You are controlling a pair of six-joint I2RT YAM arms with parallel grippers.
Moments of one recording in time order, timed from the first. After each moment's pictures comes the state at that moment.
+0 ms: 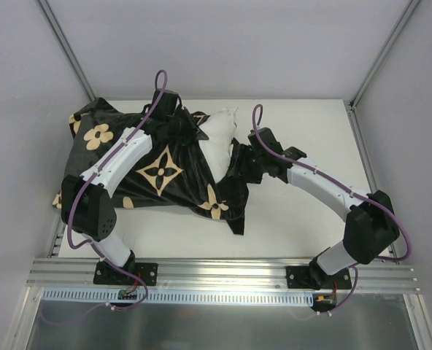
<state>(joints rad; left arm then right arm) -0.39 1.66 1.49 -0.55 0.32 -0.91 0.65 1.53 1.18 -0.54 -0.11 0.79</state>
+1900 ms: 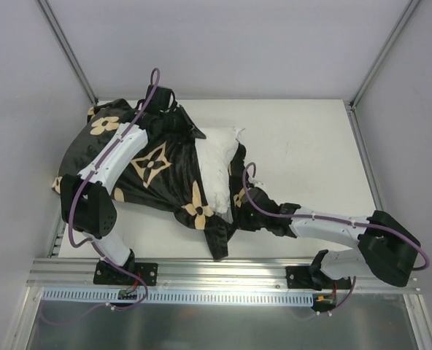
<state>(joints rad) -0.33 1.68 1.55 -0.63 0.41 -0.92 0.97 1.28 0.58 -0.19 0.07 0.99</state>
